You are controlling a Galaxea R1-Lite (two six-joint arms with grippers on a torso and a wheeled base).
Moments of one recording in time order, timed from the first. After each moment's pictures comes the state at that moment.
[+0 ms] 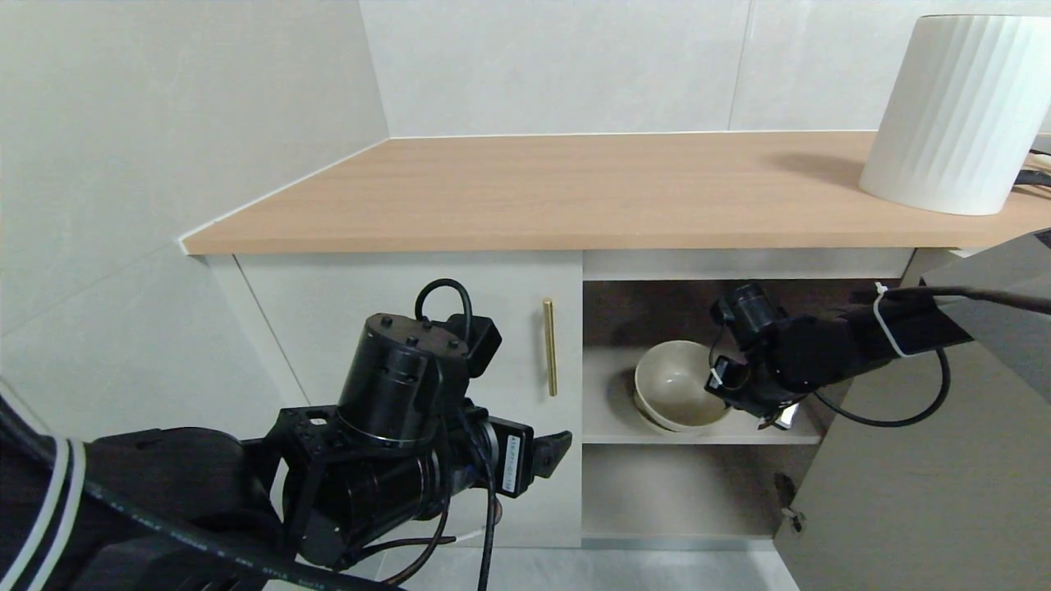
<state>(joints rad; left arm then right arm) -0.76 1.73 -0.80 -0.36 0.19 -0.31 0.36 2.19 -1.38 0.15 -0.29 0.84</state>
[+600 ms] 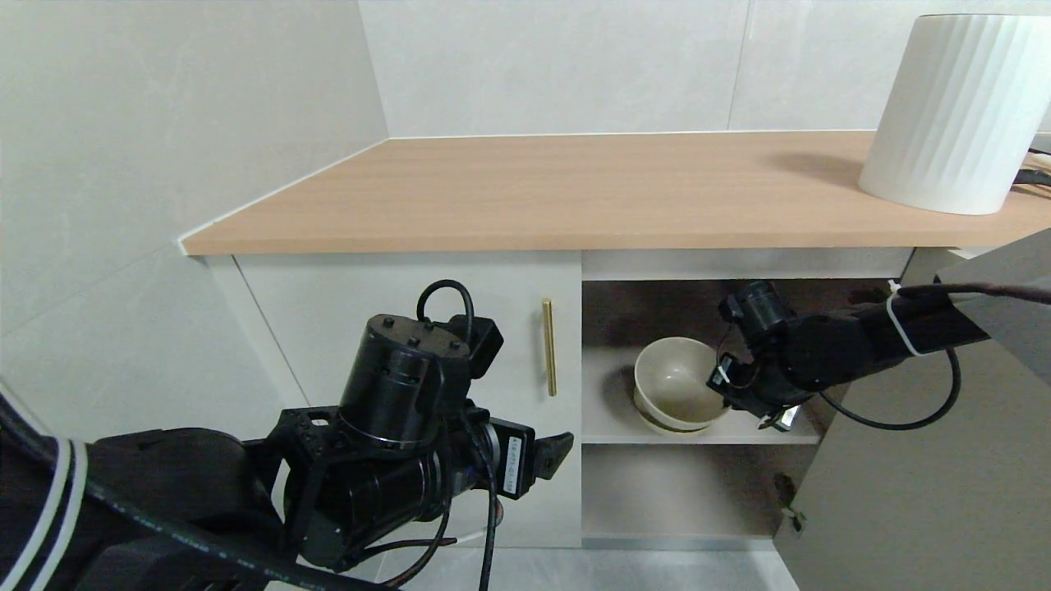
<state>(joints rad) -0.76 1.73 -0.80 -0.36 0.19 -0.31 0.34 2.17 -1.36 0.12 -0.22 0.89</state>
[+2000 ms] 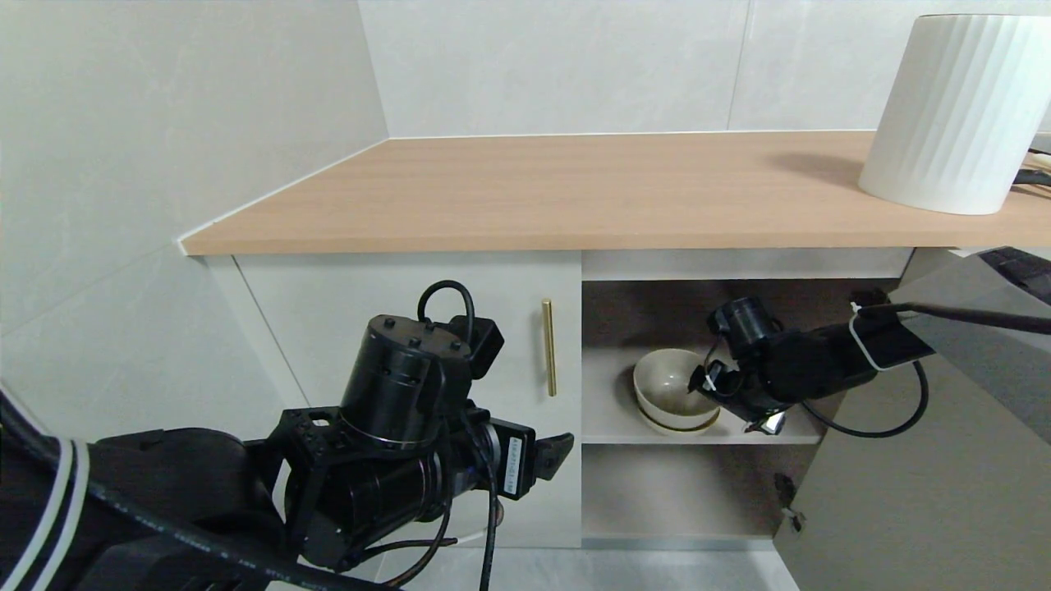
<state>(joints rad) -0.76 1.73 -0.80 -0.36 0.19 -0.31 0.34 2.27 -1.37 0.01 -0.25 0.88</state>
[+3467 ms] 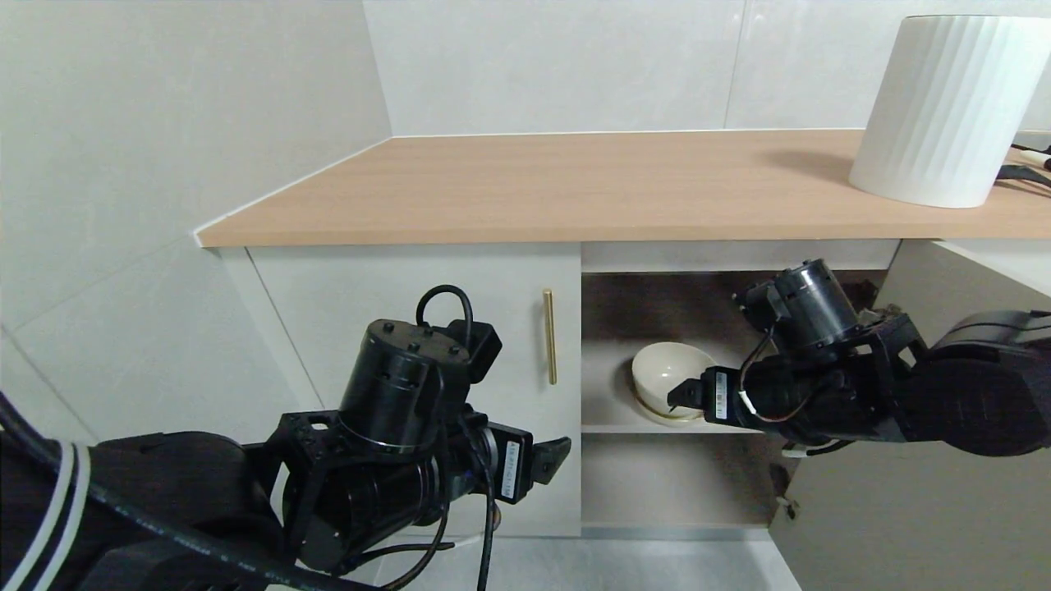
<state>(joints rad) -0.76 1.73 -0.78 -0.36 0.19 -0.31 0.59 1.78 -1.05 0.03 -0.23 0.55</state>
